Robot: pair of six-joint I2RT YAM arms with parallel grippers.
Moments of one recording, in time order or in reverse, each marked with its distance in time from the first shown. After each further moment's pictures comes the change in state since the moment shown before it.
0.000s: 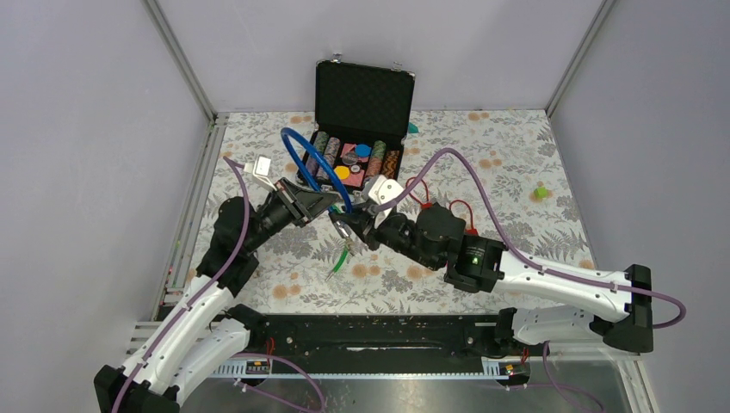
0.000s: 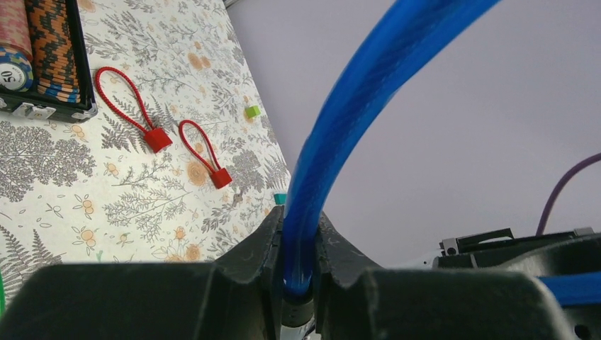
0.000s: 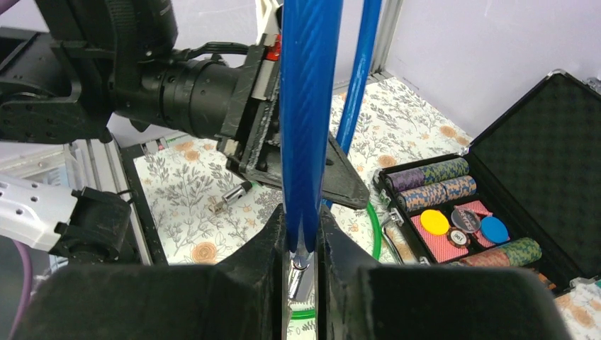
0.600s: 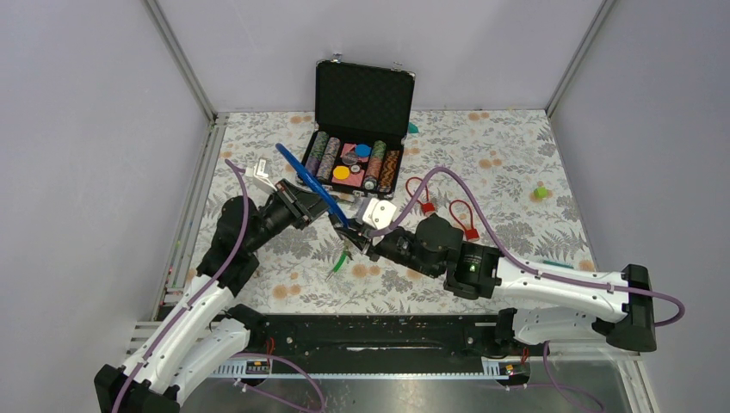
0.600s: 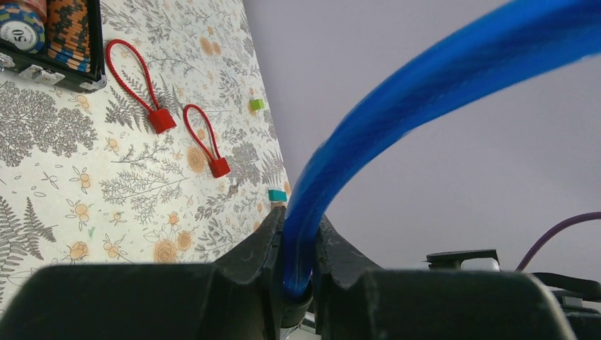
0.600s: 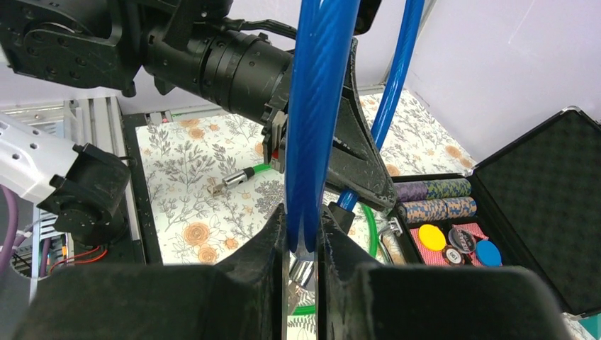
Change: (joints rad) left arm 0.002 0.007 0.000 -0.056 -0.026 -0.082; right arm 0.036 -0.006 -0.074 0.055 -0.061 -0.140
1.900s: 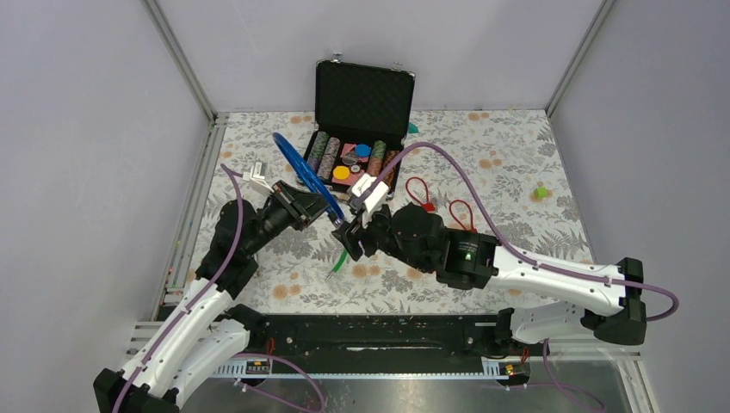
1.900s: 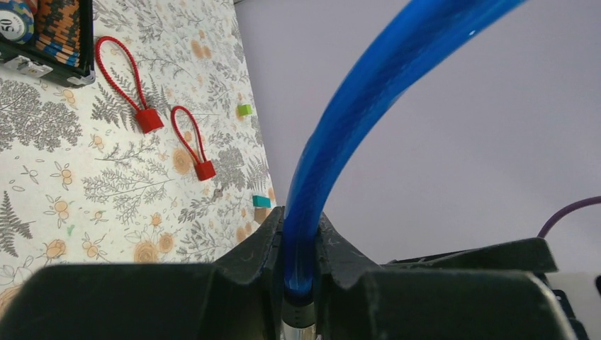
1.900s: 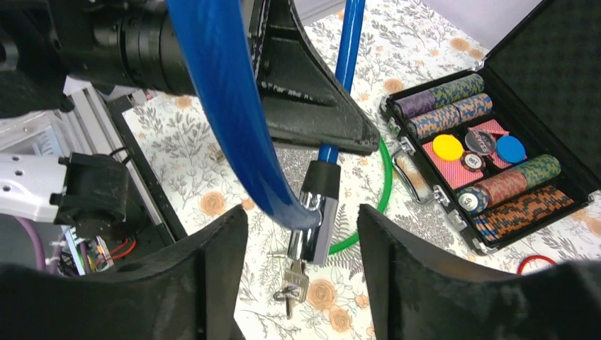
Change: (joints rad) left arm -0.001 -0.029 -0.017 -0.010 -0.032 -0.075; right arm 0.011 0.095 0.217 -0.328 0.177 0.257
